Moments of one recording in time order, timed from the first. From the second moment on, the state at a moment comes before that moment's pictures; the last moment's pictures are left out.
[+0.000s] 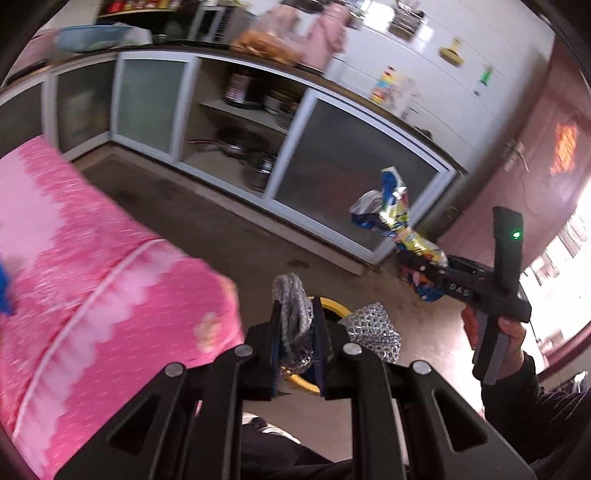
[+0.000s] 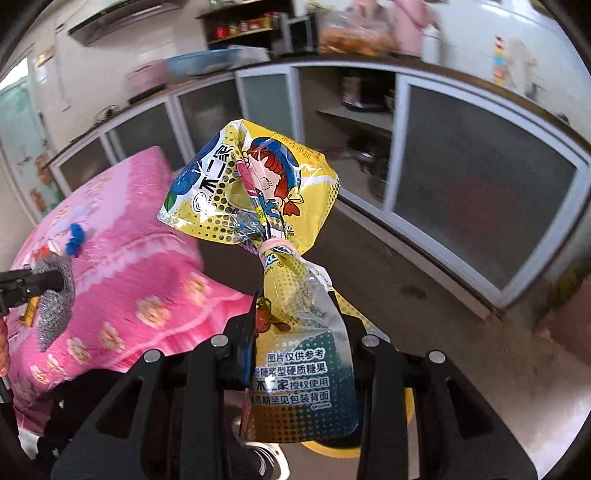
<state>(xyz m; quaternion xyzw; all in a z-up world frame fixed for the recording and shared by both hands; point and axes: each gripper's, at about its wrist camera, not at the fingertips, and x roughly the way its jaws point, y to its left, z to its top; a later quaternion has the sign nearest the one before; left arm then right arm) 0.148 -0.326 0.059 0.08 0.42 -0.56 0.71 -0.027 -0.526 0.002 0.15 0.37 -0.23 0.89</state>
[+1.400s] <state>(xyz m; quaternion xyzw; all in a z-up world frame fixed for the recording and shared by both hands) 0.070 -0.546 -0.131 0.21 0.50 -0.55 0.63 -0.091 -0.596 -0.209 0.30 0.51 -0.28 0.75</state>
